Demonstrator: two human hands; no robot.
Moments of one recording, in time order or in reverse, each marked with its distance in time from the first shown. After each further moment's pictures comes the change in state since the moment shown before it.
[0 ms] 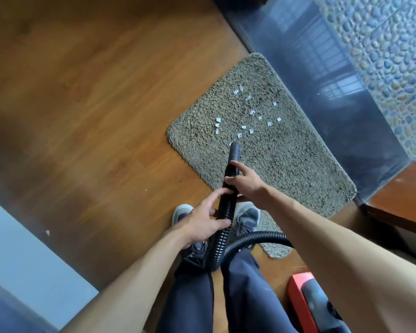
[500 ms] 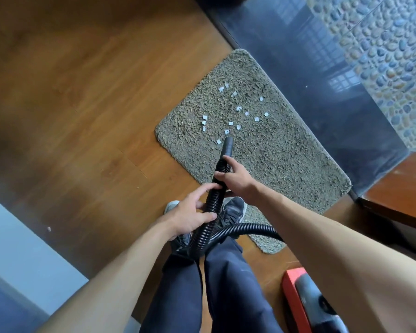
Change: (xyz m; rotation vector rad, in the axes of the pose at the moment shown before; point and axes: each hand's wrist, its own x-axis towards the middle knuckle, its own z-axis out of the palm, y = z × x) left_hand 0.001 0.028 0.033 0.075 0.060 -0.004; right_hand -0.013 0.007 -0.030 0.014 -0.033 -0.057
